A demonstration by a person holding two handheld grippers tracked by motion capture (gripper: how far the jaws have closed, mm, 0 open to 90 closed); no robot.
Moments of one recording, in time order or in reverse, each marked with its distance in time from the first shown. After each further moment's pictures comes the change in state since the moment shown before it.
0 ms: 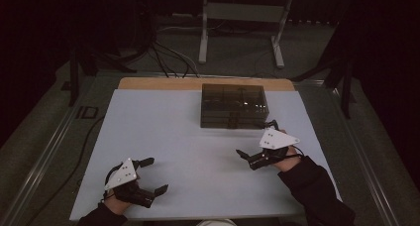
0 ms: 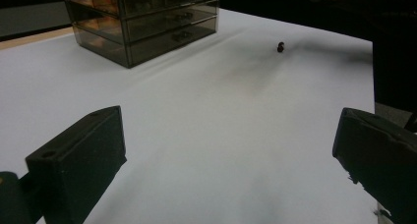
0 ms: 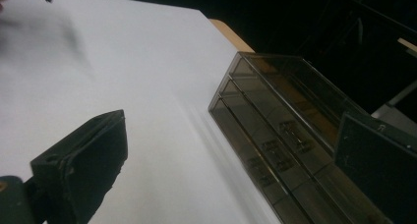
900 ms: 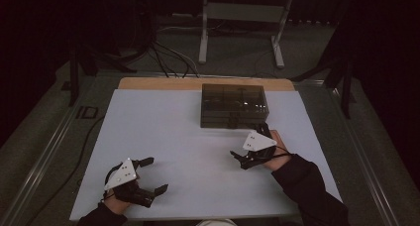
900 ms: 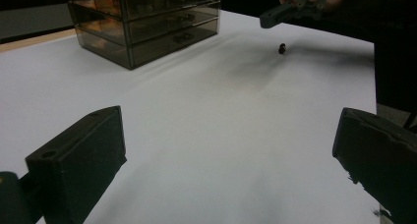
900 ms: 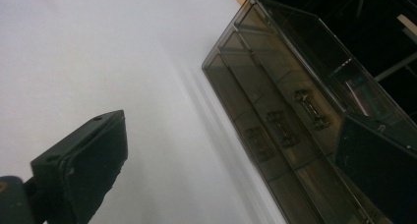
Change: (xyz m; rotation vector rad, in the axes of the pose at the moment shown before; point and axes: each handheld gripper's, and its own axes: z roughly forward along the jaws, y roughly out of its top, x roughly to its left) left arm 0.000 0.000 0.000 -0.004 0.006 0.000; right arm 0.012 -0.012 0.036 0.175 -0.055 -0.124
